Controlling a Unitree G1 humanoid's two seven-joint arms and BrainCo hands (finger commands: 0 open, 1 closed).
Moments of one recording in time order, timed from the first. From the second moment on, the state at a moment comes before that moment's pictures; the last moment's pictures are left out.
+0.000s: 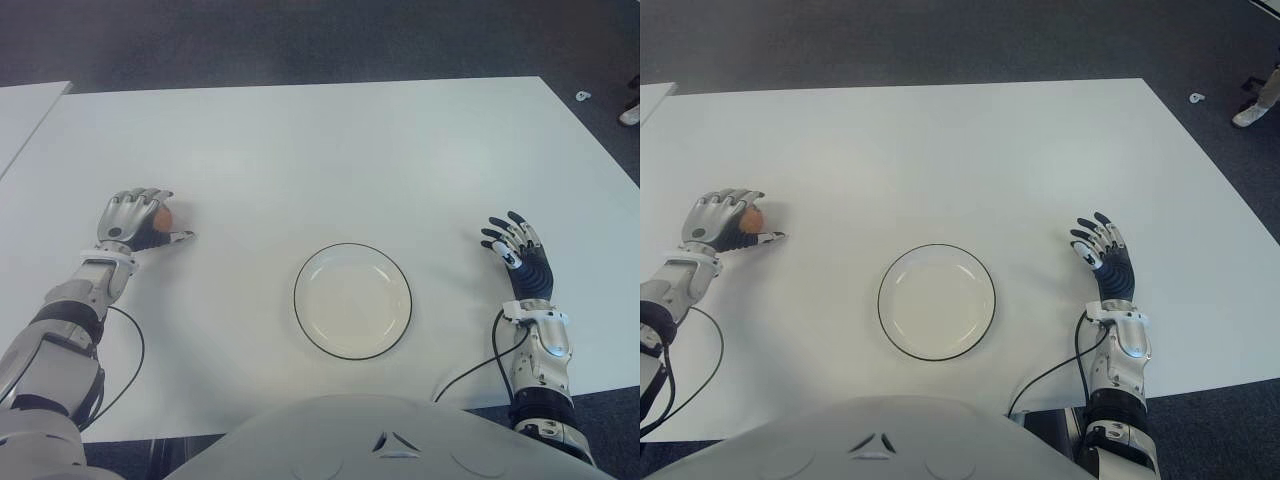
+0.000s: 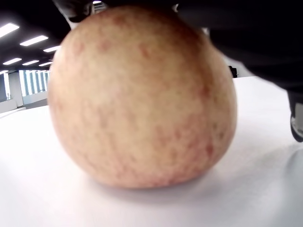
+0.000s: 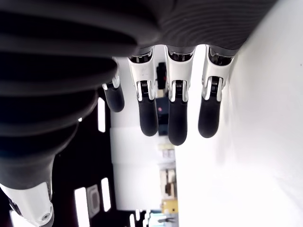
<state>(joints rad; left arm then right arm) -0.37 0.79 -0.45 1.10 0.82 -0.34 0.66 0.08 -0.24 -0.38 0.47 0.32 -0.42 0.35</state>
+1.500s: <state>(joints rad) -0.29 0.89 -0.45 0.93 0.85 -0.24 0.65 0.12 -0.22 -0.38 0.37 0.34 -0.36 0.33</state>
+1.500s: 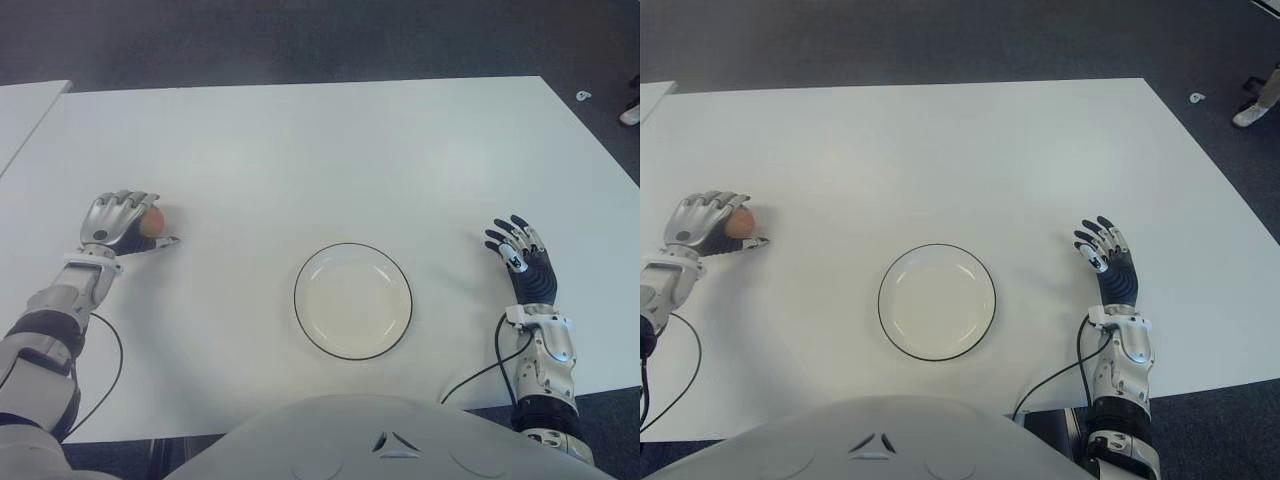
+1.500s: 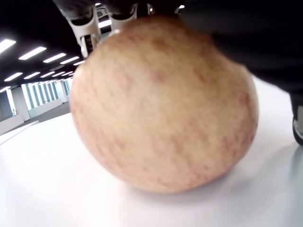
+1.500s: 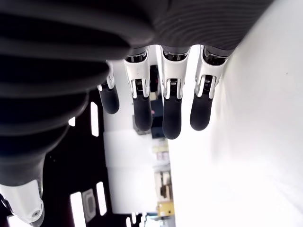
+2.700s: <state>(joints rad) -0.21 0.92 -0.37 0.75 0.84 -0.17 0.52 0.16 -0.21 -0.35 0.25 0.32 -0.25 0.28</state>
